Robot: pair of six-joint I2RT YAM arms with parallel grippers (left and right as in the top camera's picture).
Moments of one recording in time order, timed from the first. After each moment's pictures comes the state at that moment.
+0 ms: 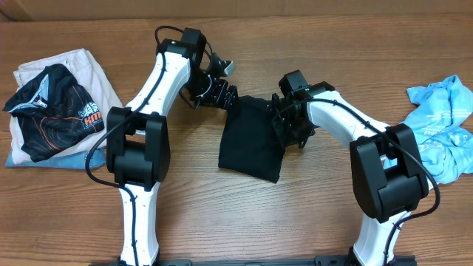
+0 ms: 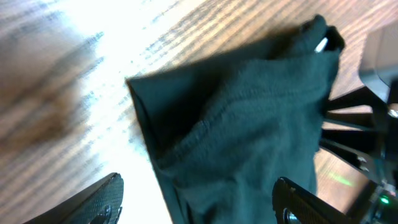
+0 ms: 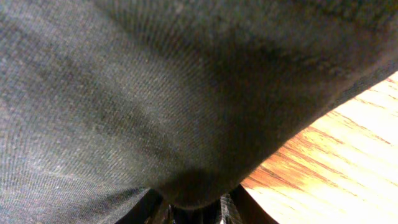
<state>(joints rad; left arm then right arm) -0.23 2.32 1.95 -1.13 0.58 0.16 0.35 2.02 1.35 -0.86 -0.19 -0.01</state>
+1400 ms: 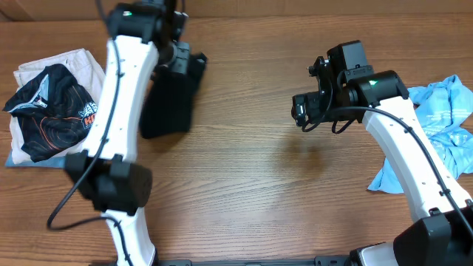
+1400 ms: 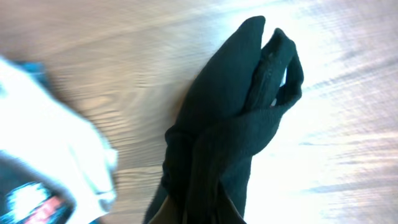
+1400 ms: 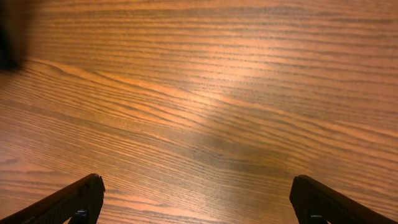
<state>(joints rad) -0.17 2.07 2.25 -1.41 -0.08 -0.01 0.23 1.62 1.45 -1.05 -0.15 0.07</state>
